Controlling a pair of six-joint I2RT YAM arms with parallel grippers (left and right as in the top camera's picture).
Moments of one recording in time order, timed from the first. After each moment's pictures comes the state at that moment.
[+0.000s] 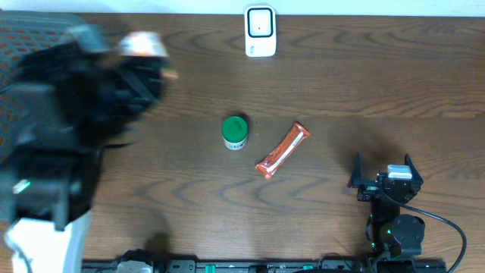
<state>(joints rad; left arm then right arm) -0.17 1.19 1.65 -0.97 0.29 -0.74 0.04 0.02 0.01 -0.06 0.13 -0.10</state>
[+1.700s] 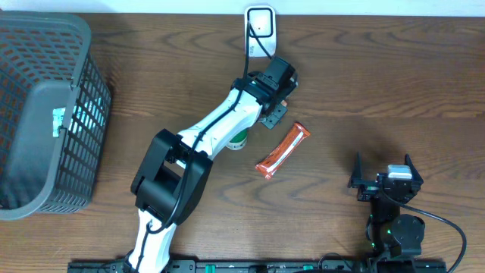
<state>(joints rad) -0.63 2.12 1.64 -0.70 -0.05 0.11 0.04 0.02 0.01 -0.06 0.13 -0.10</state>
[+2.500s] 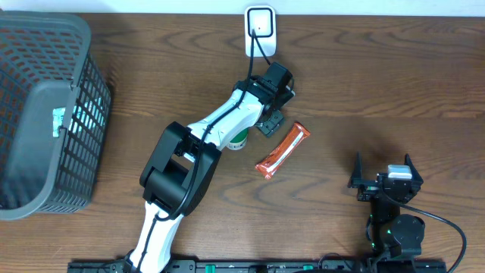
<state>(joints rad) -0.62 2.20 1.64 -0.72 -0.04 0.20 0.04 0.02 0.01 -0.06 0.13 -0.10</state>
